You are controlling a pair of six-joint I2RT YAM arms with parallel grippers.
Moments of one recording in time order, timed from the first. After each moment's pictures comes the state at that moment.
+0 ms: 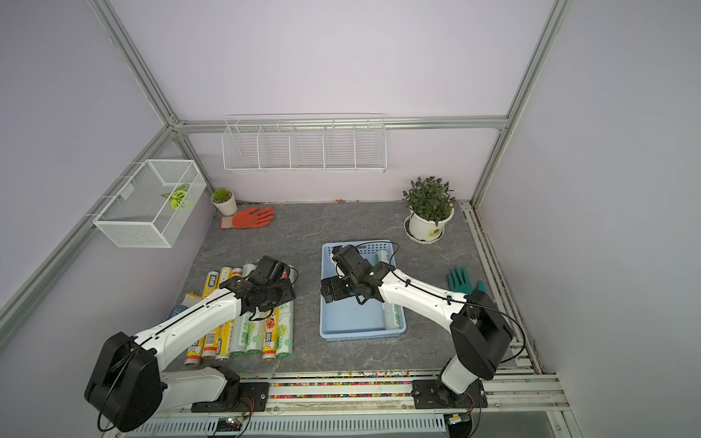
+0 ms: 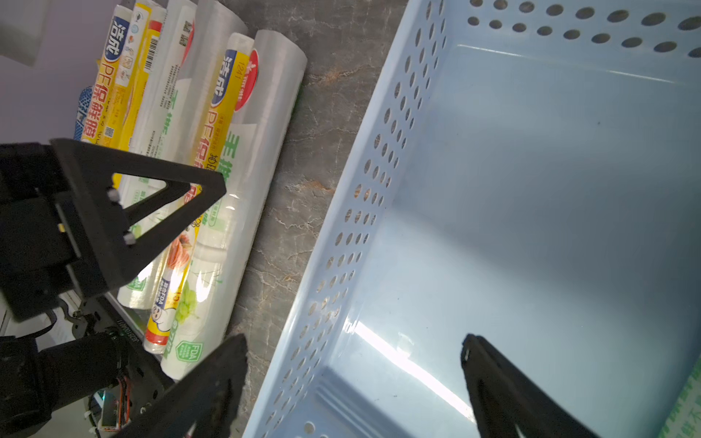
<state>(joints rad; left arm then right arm) -0.55 1.31 0.80 -0.62 -0.11 -0.81 0.84 1.61 1.16 -0.49 -0.11 0.48</state>
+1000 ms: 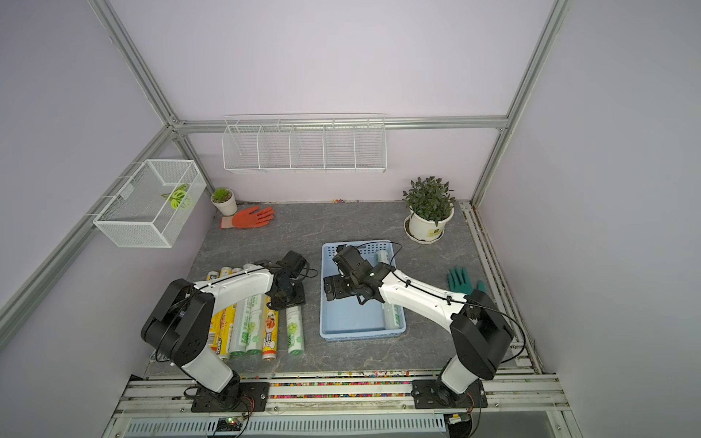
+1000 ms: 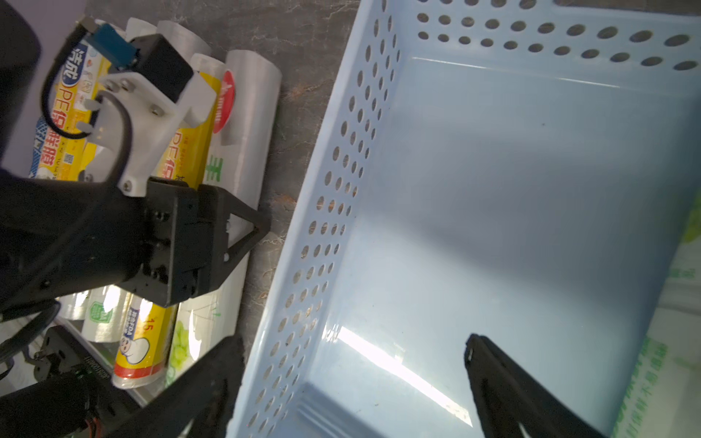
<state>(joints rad) -0.57 1.68 0.97 -0.72 -0.03 -0.72 0.84 1.59 1.14 -0.49 -0.01 0.52</state>
